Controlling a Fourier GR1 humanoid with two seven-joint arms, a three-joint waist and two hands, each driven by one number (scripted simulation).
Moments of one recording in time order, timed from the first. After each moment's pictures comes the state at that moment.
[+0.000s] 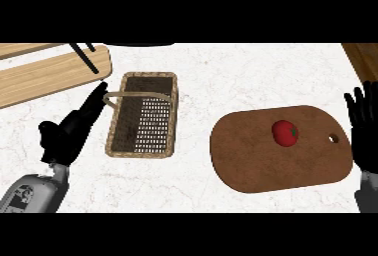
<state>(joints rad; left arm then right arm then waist) -0.20 0.40 -0.21 -1.53 0.16 0.08 0.14 -0.10 -0.42 -0.03 -1.47 -0.49 -0.22 -0.23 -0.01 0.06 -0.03</state>
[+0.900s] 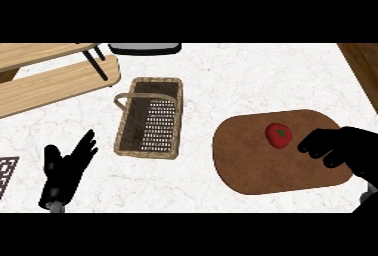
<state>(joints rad) 0.05 0.35 -0.16 -1.40 0.23 0.13 0.19 -0.14 -0.51 0.12 -1.81 -0.49 0.59 -0.54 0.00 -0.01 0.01</state>
